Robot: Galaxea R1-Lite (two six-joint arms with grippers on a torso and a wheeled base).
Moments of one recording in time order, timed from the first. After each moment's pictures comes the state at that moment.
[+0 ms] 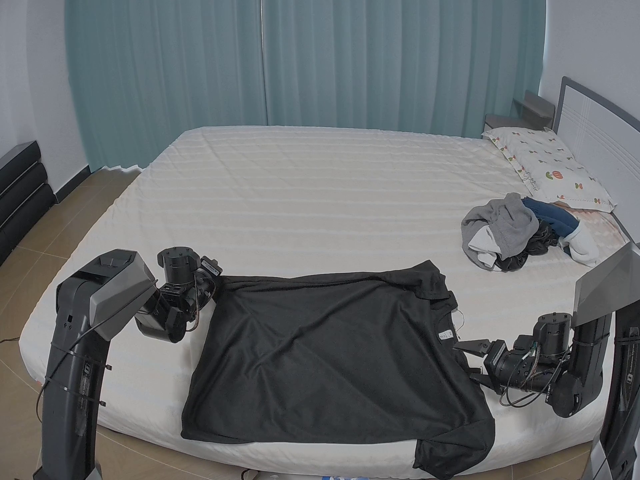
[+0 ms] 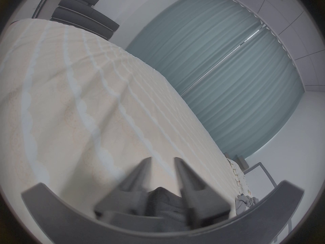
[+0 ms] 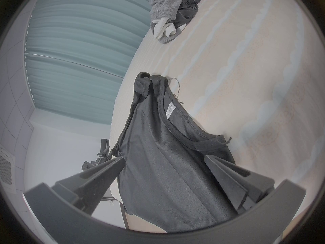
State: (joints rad) left arm -0.10 2.67 -1.40 -0.99 0.09 -0.91; right arm 0.11 2.33 -0.21 -1.55 0.39 0.97
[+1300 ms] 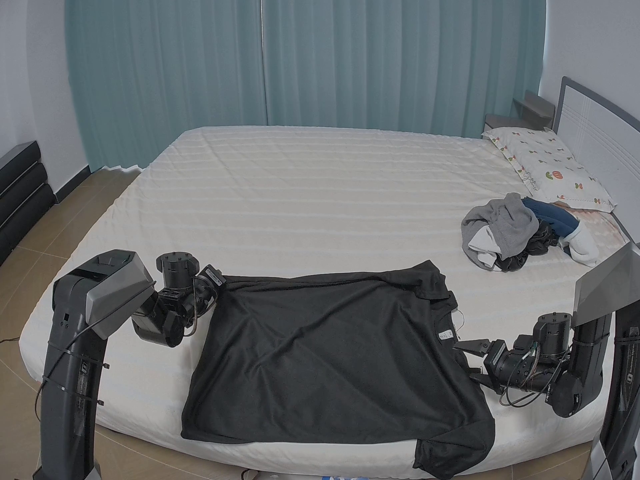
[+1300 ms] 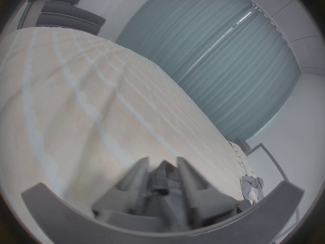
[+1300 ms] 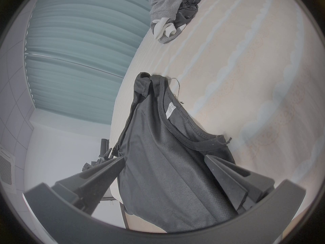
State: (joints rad) left arm -0.10 2.65 -1.32 -0.99 0.01 -0.80; right arm 0.11 2.33 -0.21 -1.55 0.39 0.97
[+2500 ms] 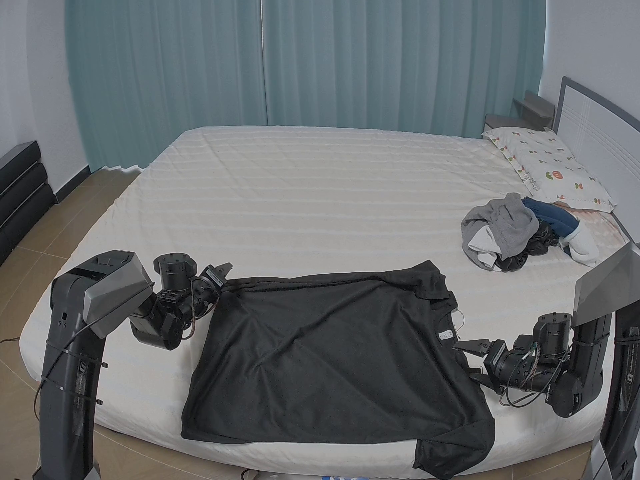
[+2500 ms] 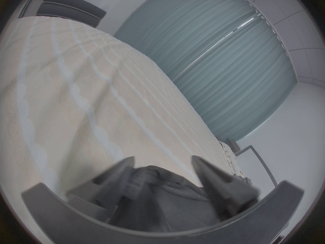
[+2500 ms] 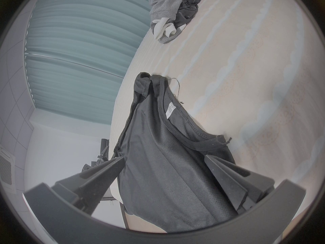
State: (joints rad) left arm -0.10 2.64 -1.29 -1.04 -0.08 -0.86; right arm 0.11 2.33 -0.21 -1.55 0.39 0.97
